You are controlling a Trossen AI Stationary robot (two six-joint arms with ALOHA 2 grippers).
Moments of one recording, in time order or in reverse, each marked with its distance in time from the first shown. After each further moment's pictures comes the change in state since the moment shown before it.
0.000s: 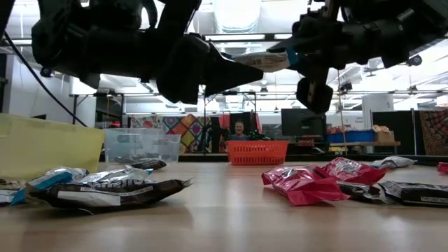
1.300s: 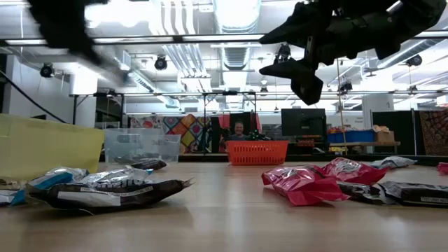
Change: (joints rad) left arm -0.227 -0.766 0.190 -2.004 -0.083 -1.405; right arm -0.045 -0.049 0.066 -0.152 0.031 -0.110
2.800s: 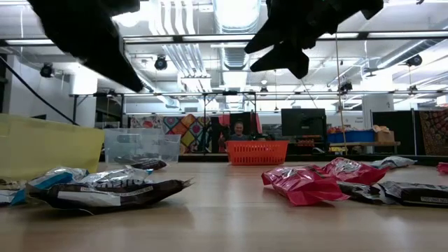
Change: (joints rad) left arm 0.032 0.246 -0.025 0.242 -0.198 0.362; right arm 0.003 0.016 0.327 -0.584 0.214 -0.291
